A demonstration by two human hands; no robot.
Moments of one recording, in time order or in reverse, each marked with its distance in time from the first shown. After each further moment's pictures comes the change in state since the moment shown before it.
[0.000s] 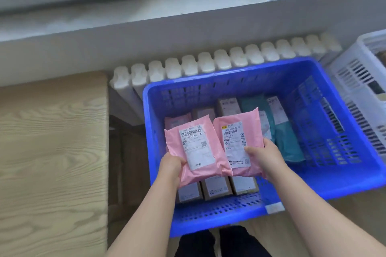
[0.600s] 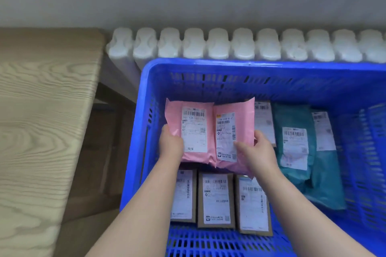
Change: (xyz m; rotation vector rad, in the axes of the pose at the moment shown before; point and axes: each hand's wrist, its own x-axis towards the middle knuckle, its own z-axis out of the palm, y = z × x) left_hand 0.126 0.017 0.035 0.272 0.369 0.279; right_hand 0.117 0.000 0.085 -0.332 -0.127 -0.206
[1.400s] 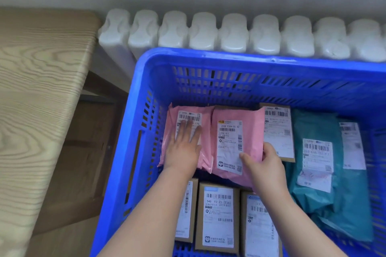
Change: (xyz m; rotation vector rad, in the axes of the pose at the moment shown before) left_hand 0.048 -0.051 0.043 1.156 -0.102 0.700; right_hand 0.031 0.032 0.019 -0.098 0.030 -0.078
